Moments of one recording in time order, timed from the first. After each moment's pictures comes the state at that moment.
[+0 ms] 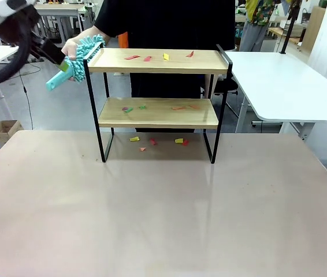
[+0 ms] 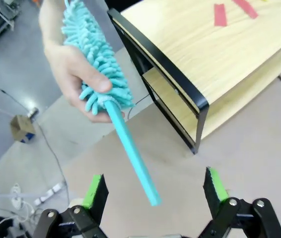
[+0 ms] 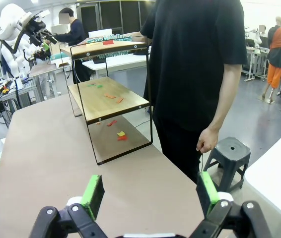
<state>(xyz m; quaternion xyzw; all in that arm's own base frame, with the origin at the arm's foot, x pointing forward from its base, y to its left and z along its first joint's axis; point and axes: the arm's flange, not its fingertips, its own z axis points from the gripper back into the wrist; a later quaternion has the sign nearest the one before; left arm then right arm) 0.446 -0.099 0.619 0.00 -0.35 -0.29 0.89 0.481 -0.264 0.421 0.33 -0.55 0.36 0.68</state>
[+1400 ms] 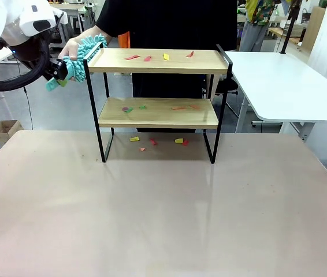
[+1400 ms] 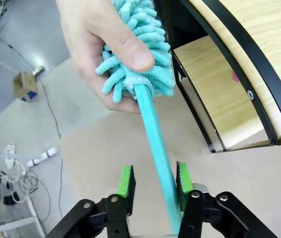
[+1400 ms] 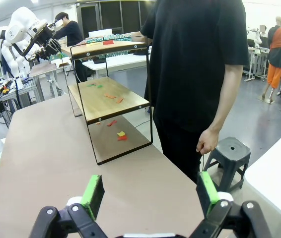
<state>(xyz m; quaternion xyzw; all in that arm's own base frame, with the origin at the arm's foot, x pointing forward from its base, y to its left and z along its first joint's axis) 0.492 -0.093 0.576 0.03 -0.30 -0.20 0.93 0.481 -0.264 0.421 0.33 -0.55 0.36 0.68</state>
